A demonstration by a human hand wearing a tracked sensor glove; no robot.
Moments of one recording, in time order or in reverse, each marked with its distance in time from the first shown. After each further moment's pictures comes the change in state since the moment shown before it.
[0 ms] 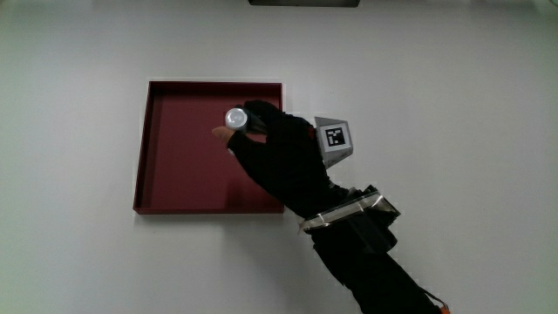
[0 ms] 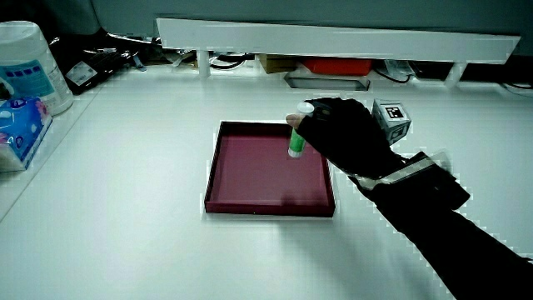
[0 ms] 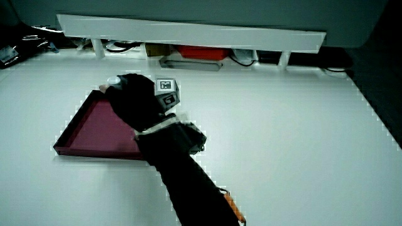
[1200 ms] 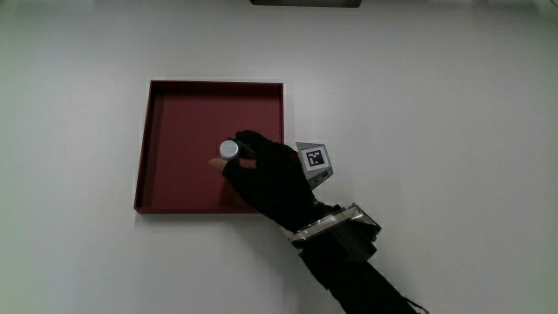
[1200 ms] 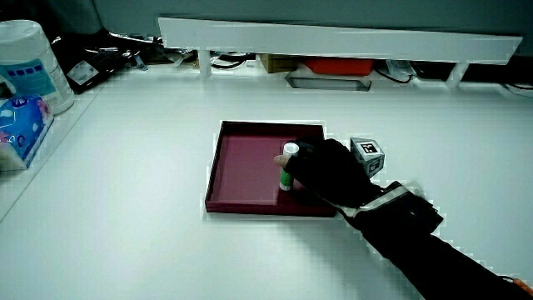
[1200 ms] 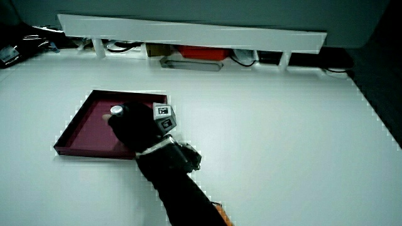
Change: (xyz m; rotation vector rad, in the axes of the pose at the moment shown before) arm 0.063 -0.010 -0.029 -0.100 0.011 -0.199
